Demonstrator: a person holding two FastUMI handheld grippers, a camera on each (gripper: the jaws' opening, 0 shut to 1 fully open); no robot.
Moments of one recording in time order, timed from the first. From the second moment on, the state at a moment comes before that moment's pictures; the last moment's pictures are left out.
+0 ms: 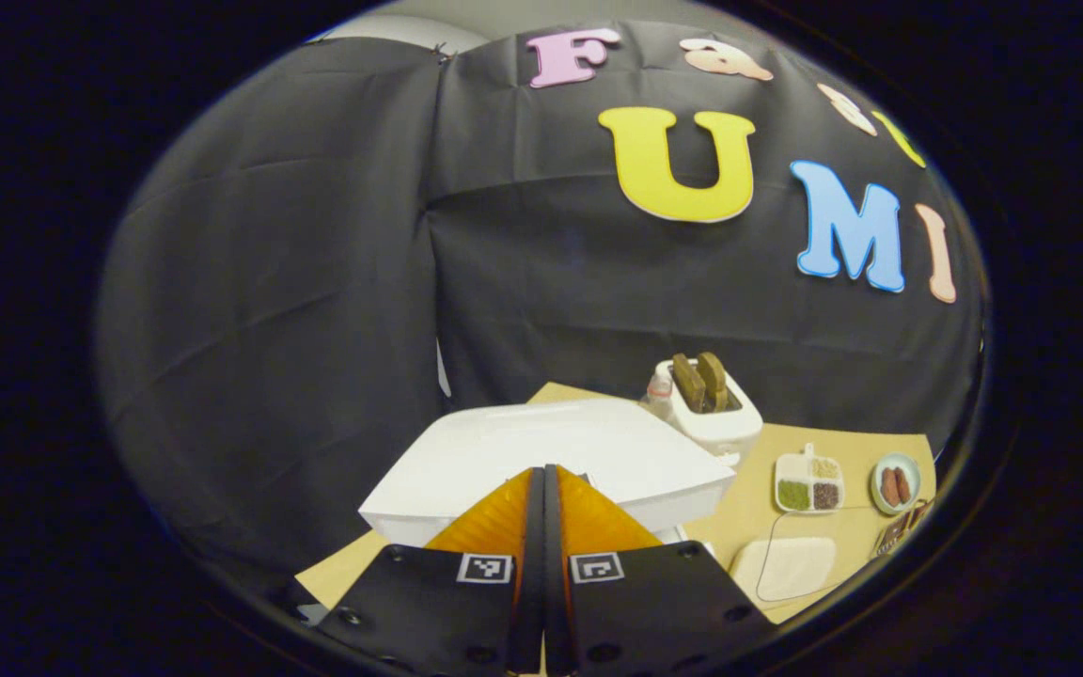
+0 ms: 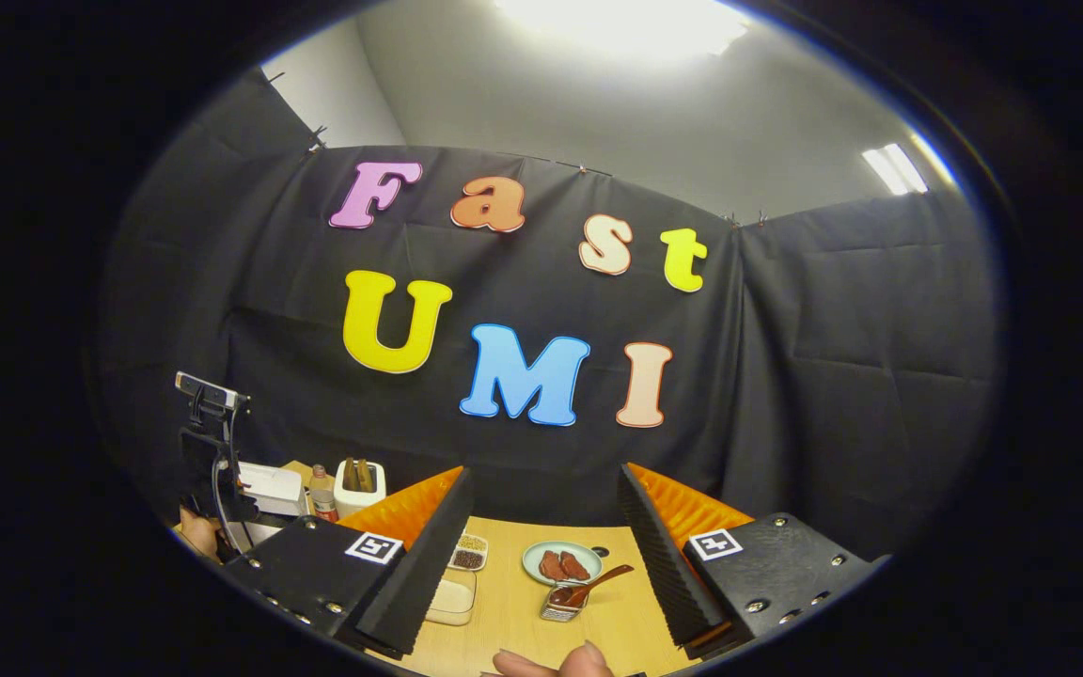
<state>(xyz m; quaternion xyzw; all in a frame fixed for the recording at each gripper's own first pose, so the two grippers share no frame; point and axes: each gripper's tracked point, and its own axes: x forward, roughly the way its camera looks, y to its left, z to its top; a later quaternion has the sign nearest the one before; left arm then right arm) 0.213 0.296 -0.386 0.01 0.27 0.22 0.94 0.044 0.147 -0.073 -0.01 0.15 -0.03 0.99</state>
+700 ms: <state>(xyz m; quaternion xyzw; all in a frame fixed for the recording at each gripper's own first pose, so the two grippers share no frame) 0.162 0.273 -0.304 -0.02 0.19 0.19 0.96 0.037 0.112 -0.113 0.03 0.17 -0.05 0.98</state>
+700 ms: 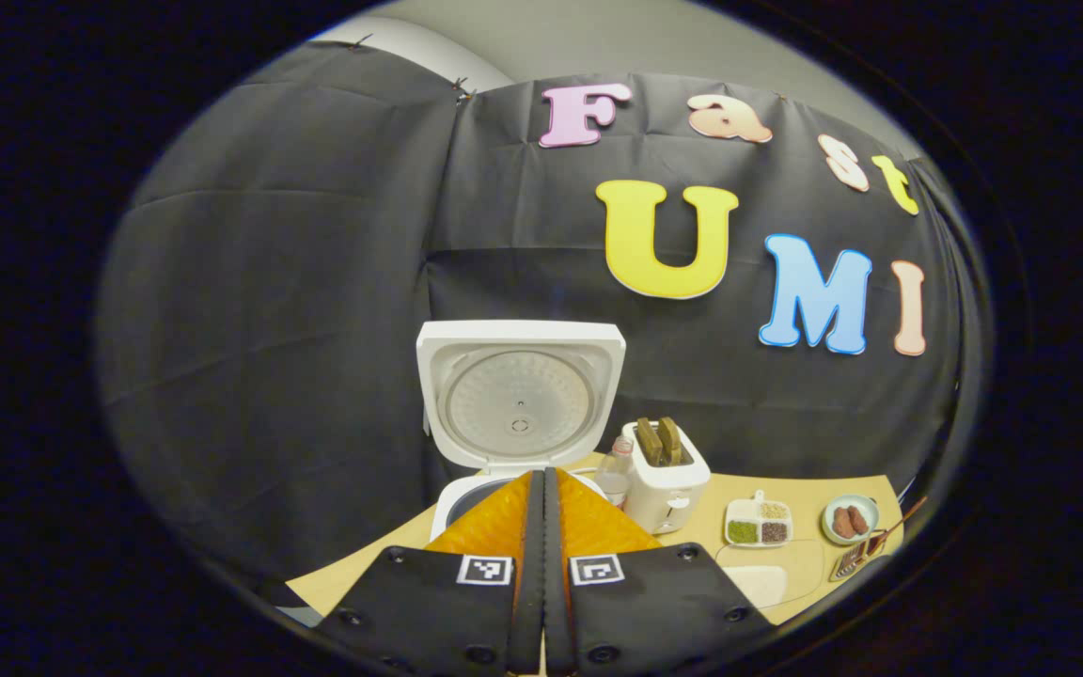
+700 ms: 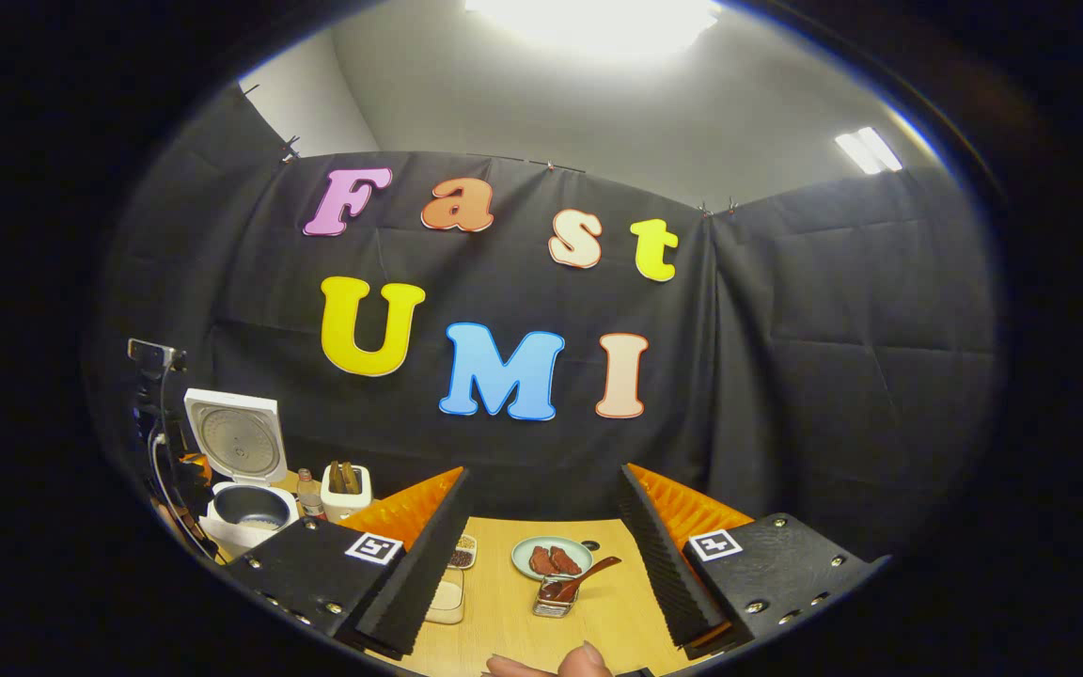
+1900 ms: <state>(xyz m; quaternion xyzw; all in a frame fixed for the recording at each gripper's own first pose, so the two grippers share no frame) 0.023 0.098 -0.155 0.09 0.11 0.23 0.96 0.150 -0.008 -0.479 0.16 0.30 -0.03 0.94</state>
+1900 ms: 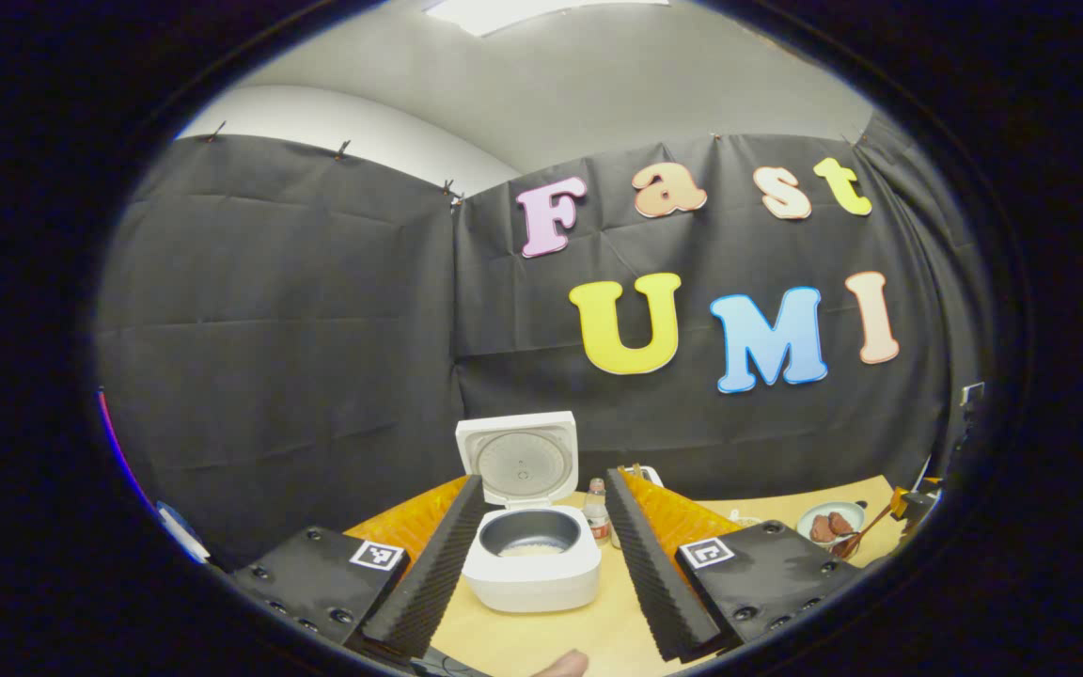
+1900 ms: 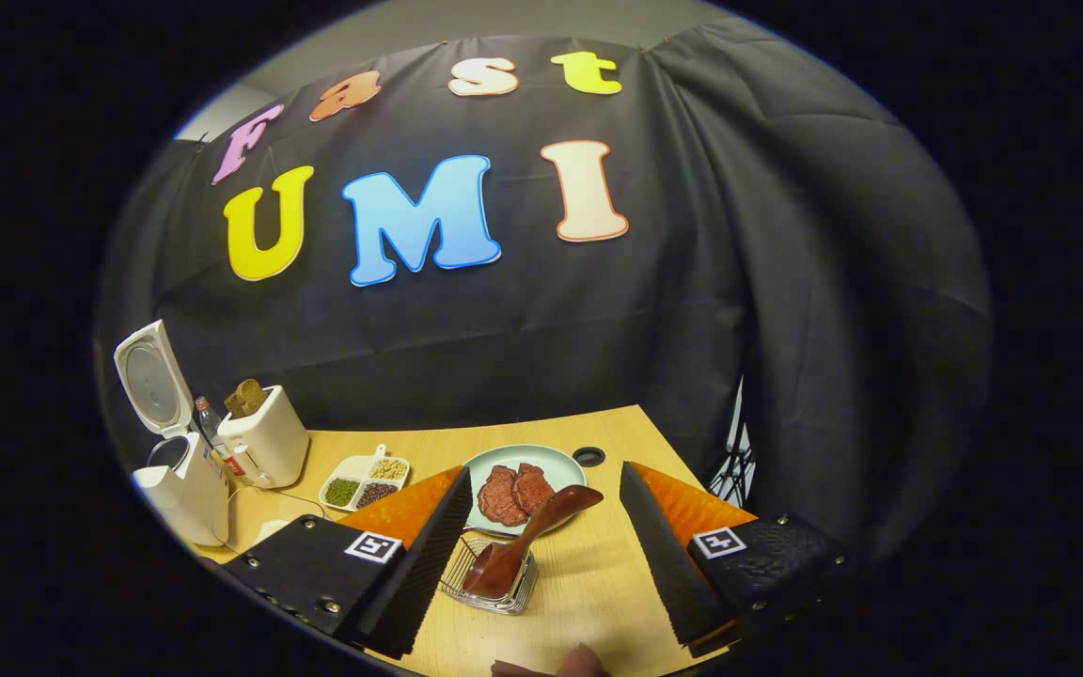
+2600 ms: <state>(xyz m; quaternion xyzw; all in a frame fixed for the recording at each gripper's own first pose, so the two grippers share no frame) -0.010 0.099 -0.167 0.11 0.16 0.25 0.95 0.178 0.035 -0.576 0.31 0.38 -0.05 0.87</state>
